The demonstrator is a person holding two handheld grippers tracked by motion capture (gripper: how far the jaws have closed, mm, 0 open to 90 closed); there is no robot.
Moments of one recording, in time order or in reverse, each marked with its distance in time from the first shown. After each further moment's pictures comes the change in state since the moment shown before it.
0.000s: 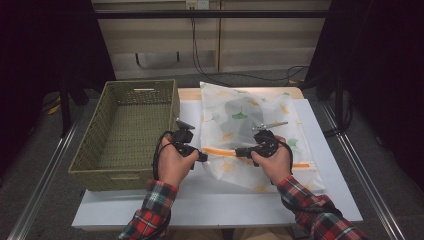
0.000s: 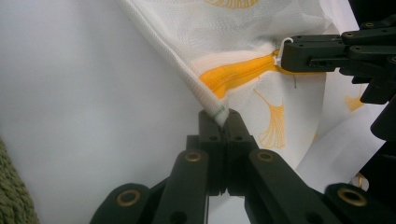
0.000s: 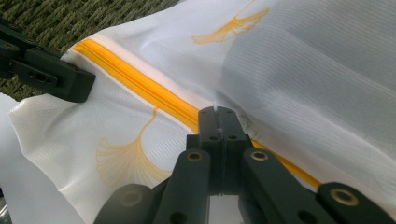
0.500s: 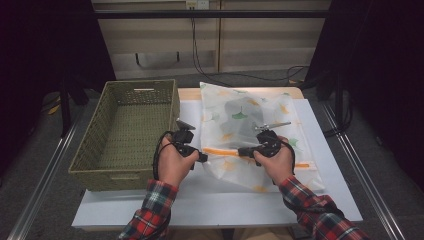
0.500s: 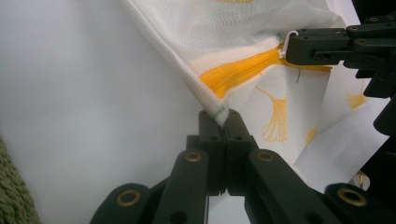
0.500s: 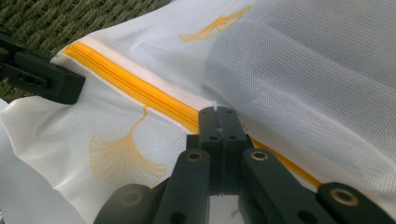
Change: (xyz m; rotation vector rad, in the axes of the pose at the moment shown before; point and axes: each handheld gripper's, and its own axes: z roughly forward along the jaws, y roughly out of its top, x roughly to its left) left arm -0.001 0.000 0.001 0.009 -0.008 -0.010; right arm -0.005 -0.002 -0.004 -0.008 -0.019 0.014
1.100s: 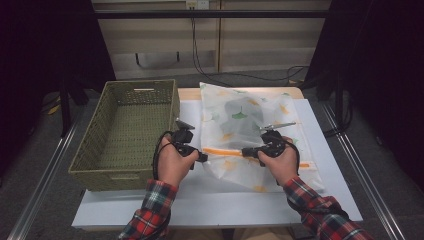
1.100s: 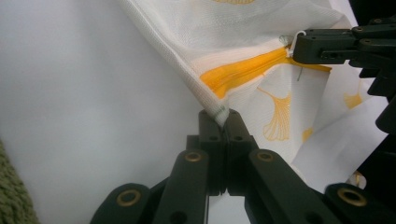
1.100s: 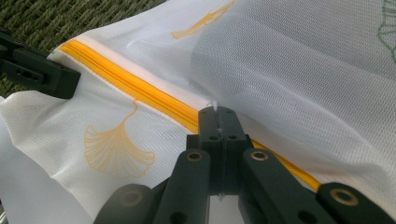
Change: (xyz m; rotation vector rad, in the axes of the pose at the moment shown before) left arm 0.001 0.000 0.000 0.002 0.001 0.003; right arm -0.007 -0.003 -0.008 -0.003 -0.004 0.013
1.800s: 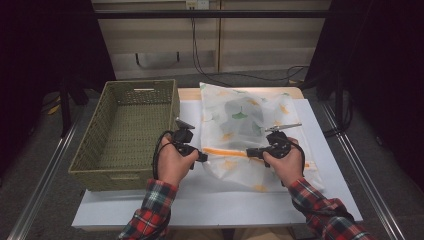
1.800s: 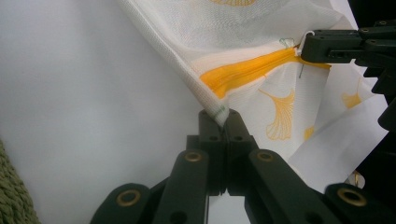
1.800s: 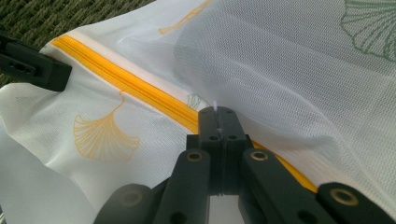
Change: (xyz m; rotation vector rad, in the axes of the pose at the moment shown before) left arm 0.000 0.001 -0.001 0.004 -0.005 -0.004; right arm -0.009 -0.006 -0.009 -0.005 -0.012 0.004
